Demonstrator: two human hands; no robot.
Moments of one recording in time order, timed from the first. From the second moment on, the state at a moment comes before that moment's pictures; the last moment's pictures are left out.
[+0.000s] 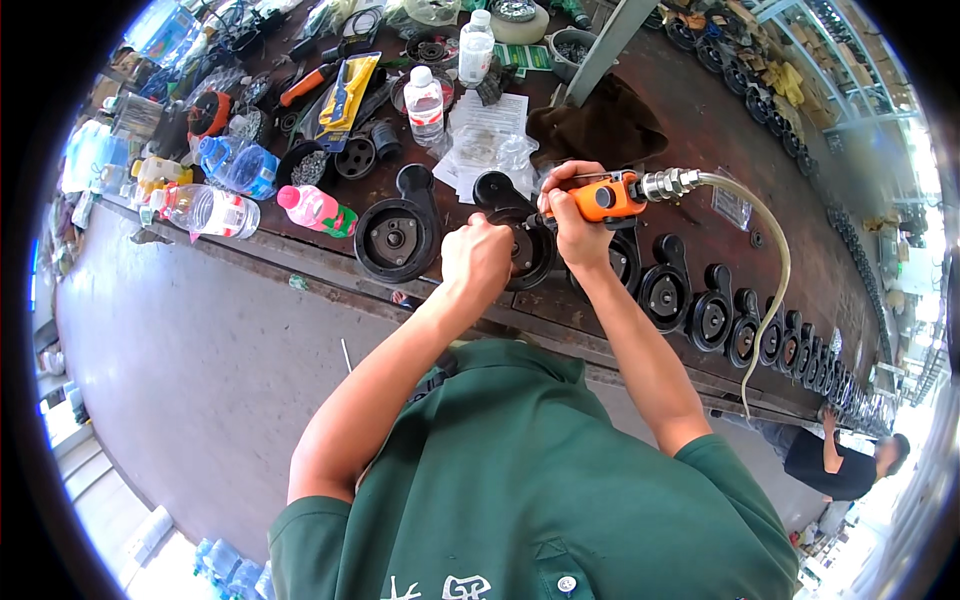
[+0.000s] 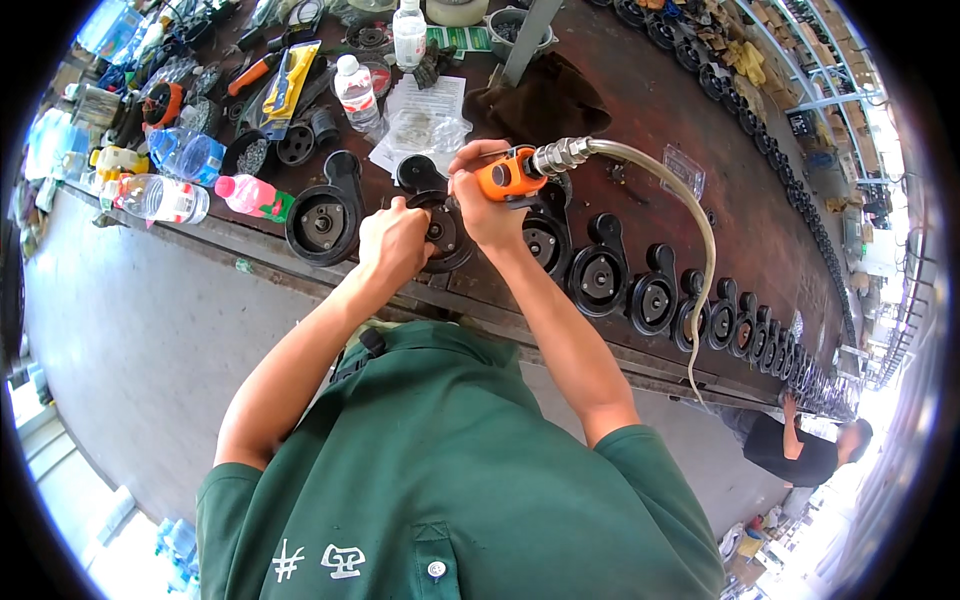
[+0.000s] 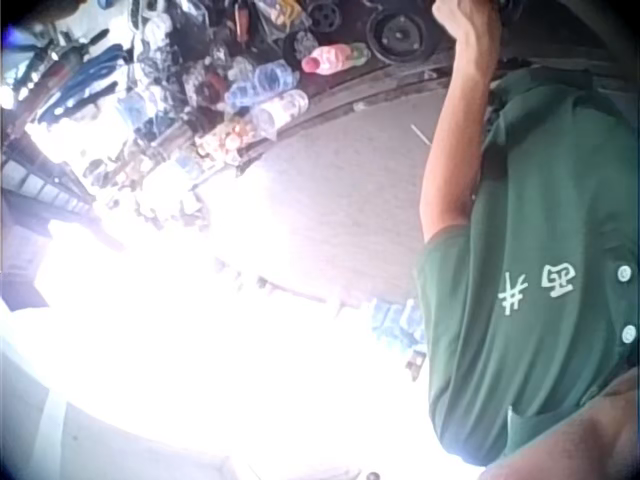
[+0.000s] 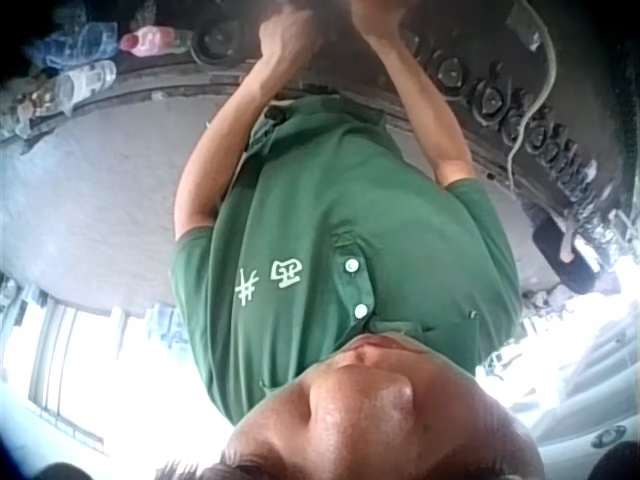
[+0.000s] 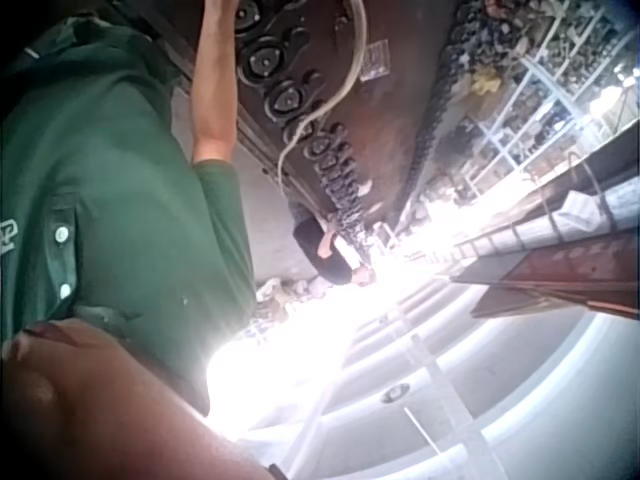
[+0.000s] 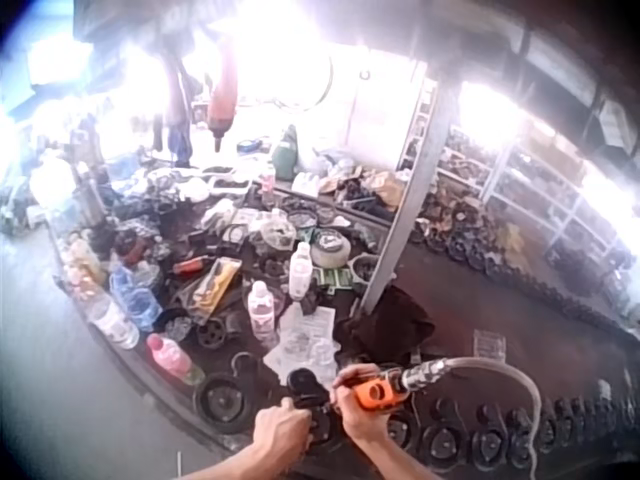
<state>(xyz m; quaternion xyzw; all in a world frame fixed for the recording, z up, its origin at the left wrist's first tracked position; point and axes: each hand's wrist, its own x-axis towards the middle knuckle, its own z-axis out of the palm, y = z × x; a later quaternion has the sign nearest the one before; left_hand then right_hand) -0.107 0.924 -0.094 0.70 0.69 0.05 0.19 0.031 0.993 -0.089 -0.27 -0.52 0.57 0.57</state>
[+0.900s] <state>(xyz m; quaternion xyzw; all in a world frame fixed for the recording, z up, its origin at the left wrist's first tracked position) -0.109 0.919 -0.093 0.69 0.69 0.07 0.21 0.009 0.993 -0.088 -0.28 -0.58 0.54 0.54</state>
